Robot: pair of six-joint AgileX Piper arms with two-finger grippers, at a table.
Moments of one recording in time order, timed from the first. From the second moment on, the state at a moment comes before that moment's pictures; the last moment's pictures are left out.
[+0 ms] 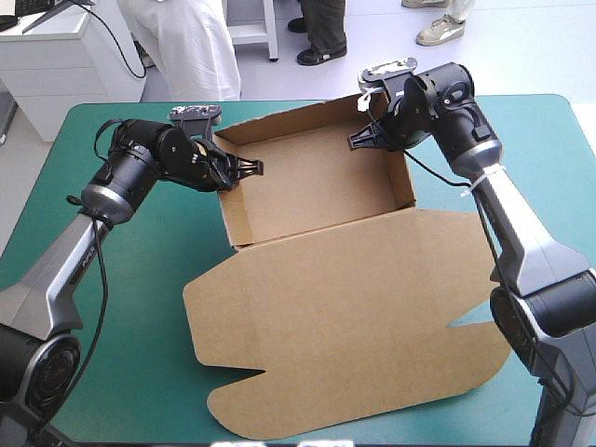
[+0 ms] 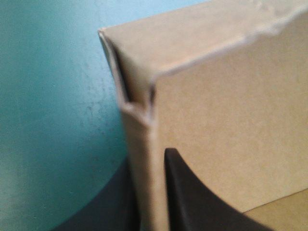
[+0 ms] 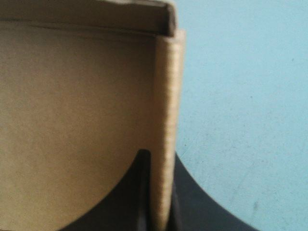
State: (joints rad) left arm -0.37 1.68 -1.64 -0.10 1.00 -0.22; right arm 0.41 1.92 -2.14 -0.10 1.24 0.05
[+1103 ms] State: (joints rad) left arm -0.37 2.06 -1.90 0.00 1.17 -0.24; right arm 0.41 2.19 -2.15 -0.09 1.23 0.08
